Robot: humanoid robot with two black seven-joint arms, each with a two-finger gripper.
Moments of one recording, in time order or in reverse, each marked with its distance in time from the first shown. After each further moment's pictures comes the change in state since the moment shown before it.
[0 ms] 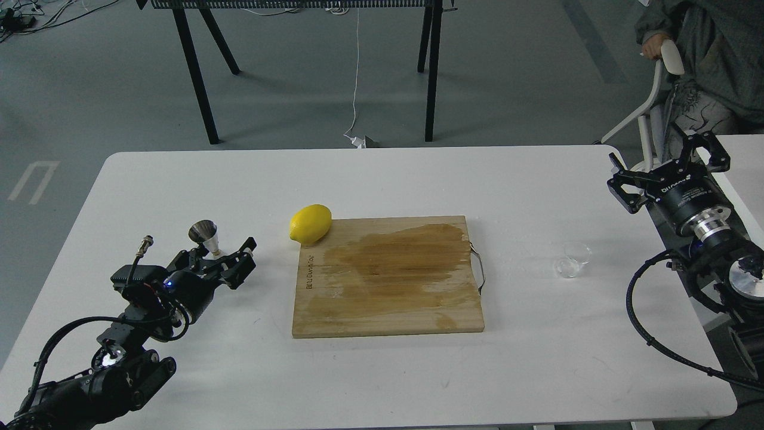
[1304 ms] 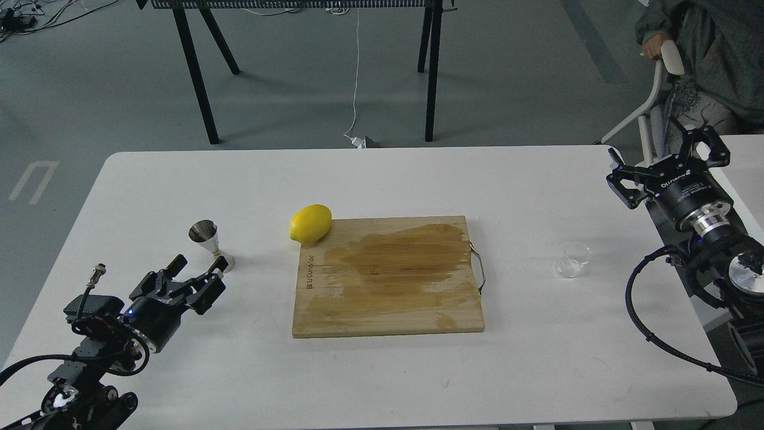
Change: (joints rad) left arm 0.220 0.152 -0.107 -0.289 0.010 0.000 0.000; right arm 0.017 0.000 -0.002 0.002 0.000 0.000 0.000
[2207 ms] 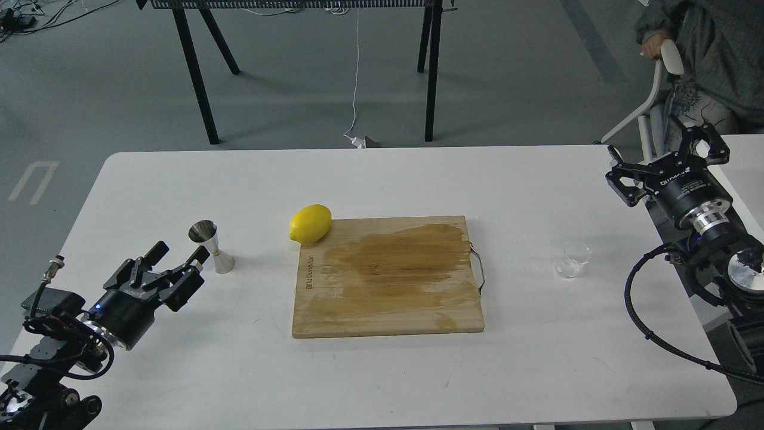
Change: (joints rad) left arm 0.104 0.181 -0.006 -0.264 -0.059 0.000 0.000; right arm 0.005 0.001 -0.002 0.000 0.000 0.000 0.000
